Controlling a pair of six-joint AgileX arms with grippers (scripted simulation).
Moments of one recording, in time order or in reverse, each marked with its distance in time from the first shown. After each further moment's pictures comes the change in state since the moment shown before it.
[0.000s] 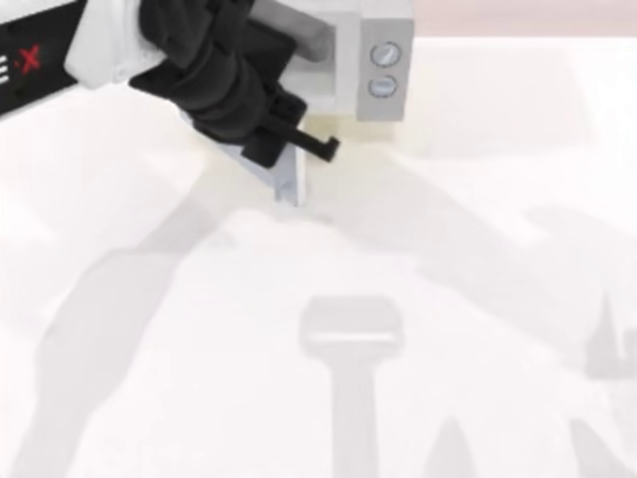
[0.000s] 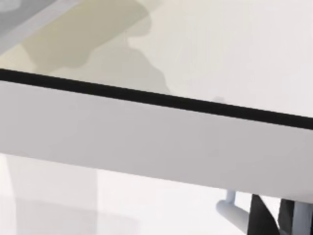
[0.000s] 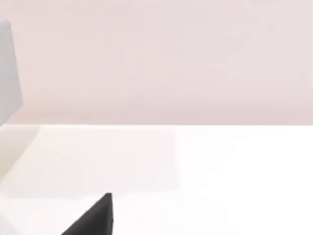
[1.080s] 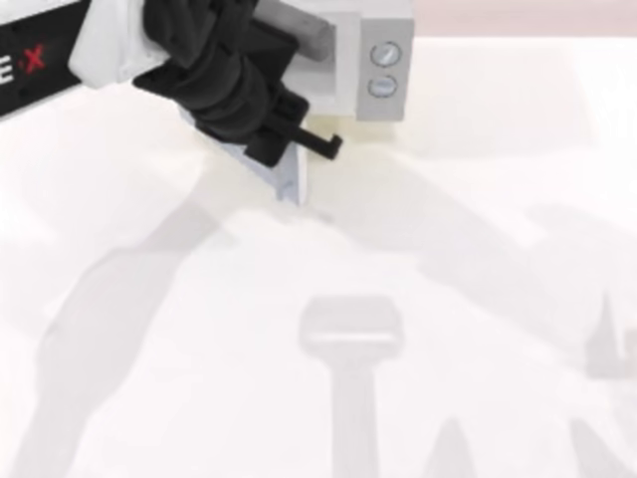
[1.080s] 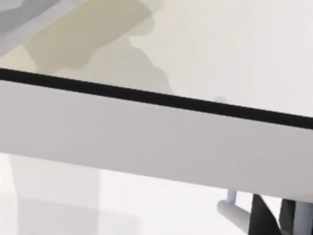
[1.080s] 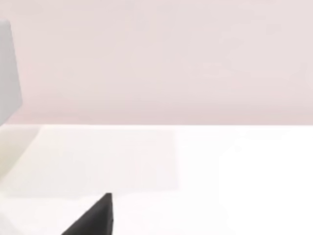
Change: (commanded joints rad) left arm -0.001 0.002 0.010 0.001 -0.014 -0.012; right arm 0.000 0.000 0.000 0.000 0.000 0.000
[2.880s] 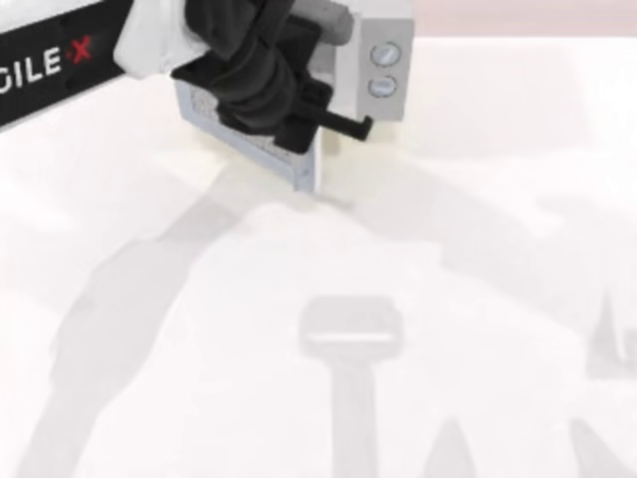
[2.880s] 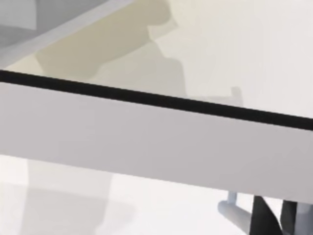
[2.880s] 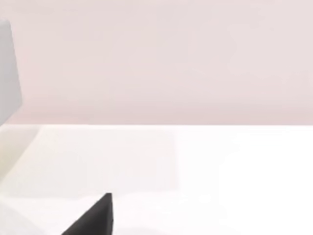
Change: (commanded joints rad) left arm -0.045 0.072 0.096 -0.019 -0.083 -0.142; right arm 0.000 0.000 0.000 0.000 0.000 0.000
